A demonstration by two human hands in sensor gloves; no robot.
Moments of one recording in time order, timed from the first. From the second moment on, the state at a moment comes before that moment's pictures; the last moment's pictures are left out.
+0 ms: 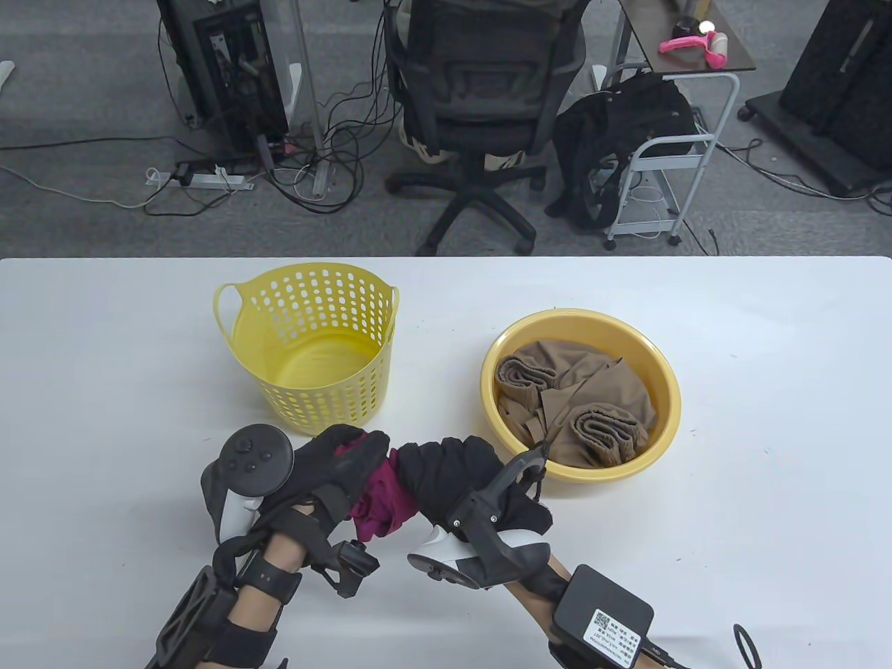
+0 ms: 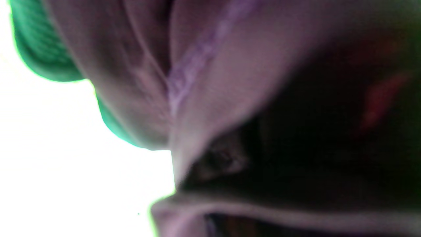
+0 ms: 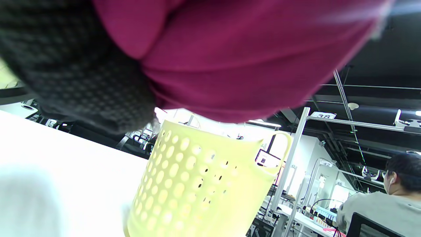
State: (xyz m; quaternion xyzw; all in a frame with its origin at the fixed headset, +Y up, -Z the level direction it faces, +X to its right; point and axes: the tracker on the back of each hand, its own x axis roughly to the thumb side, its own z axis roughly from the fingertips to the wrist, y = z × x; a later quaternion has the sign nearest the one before) left_hand -0.204 -0.642 -0.288 -0.03 -0.08 0.49 0.87; right_hand -0.006 -0.611 -0.245 -0.40 0.31 -0.86 0.06
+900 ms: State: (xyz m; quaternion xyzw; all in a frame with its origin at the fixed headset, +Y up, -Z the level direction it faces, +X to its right) left_hand -0.199 -0.635 -0.282 -0.01 -0.09 0.46 0.88; right_hand 0.004 -0.611 -0.253 -0.37 0.25 -0.89 -0.02
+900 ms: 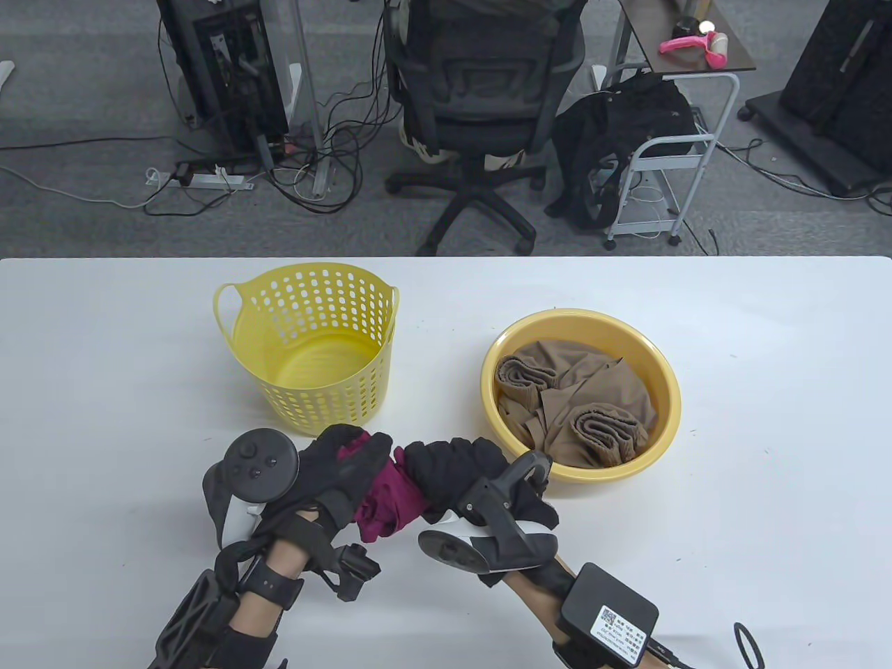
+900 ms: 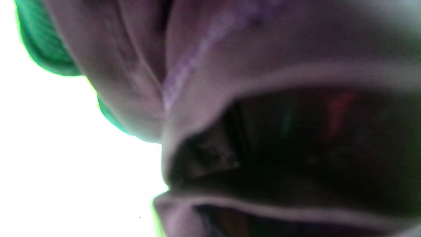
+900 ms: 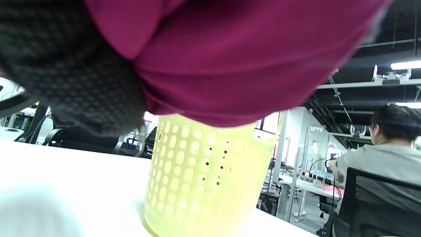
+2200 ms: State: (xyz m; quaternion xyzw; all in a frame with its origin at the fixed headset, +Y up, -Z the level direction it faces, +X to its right) left_hand -0.193 -0.599 -0.257 0.14 -0.35 0.45 0.81; right_hand 0.033 -0.652 -0.312 -0.33 -0.24 -0.79 -0.46
